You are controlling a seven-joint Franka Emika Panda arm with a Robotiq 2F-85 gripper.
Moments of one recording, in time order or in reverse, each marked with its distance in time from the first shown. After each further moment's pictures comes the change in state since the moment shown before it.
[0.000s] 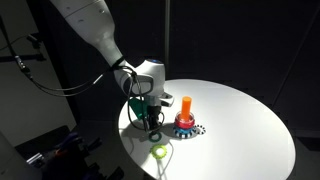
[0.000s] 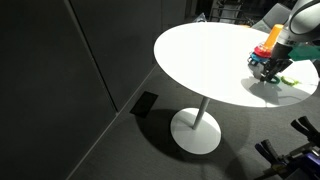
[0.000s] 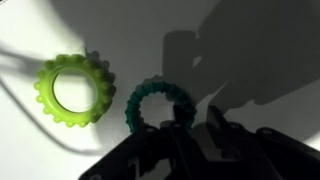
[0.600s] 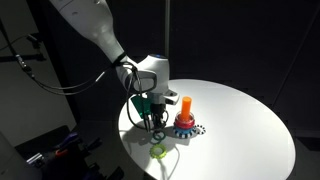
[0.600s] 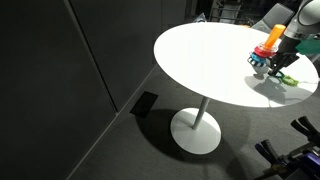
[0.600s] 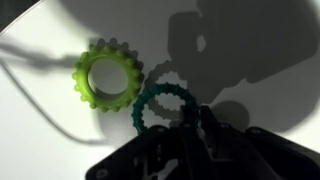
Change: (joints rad) arm -0.014 -0.044 -0.034 0.003 0.000 -0.024 0.001
